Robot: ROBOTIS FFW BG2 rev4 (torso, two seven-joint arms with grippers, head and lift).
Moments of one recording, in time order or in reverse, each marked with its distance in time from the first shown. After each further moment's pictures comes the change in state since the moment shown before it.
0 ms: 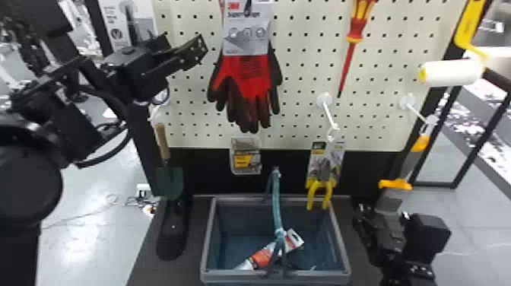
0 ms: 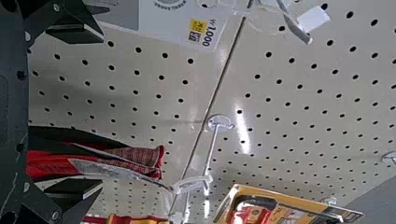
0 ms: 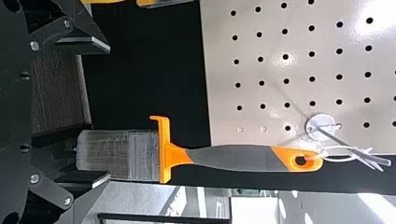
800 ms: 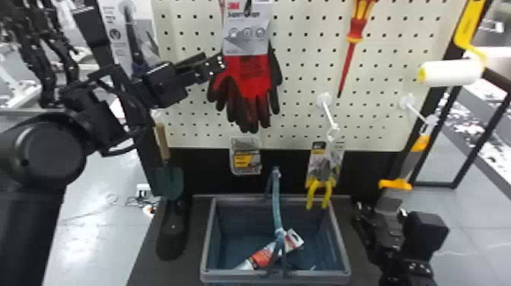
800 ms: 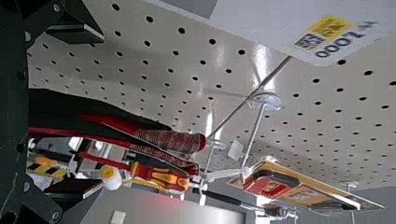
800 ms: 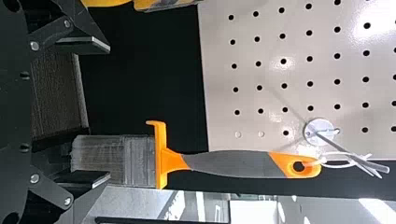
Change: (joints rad) left arm -0.144 0.078 -0.100 0.310 0.160 0.003 -0.249; right arm -0.010 0.000 0.003 0.005 0.002 0.000 0.011
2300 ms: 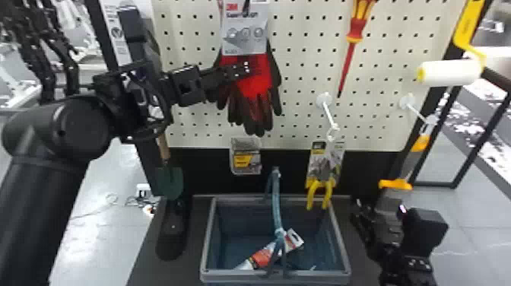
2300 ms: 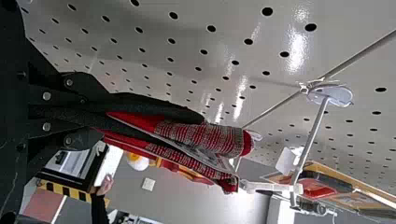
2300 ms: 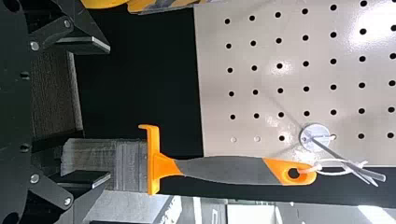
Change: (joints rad) left arm -0.127 0.018 -0.108 0.165 -0.035 0.033 -0.115; right arm -0.013 -0.011 0.002 0.005 0.000 0.000 0.011
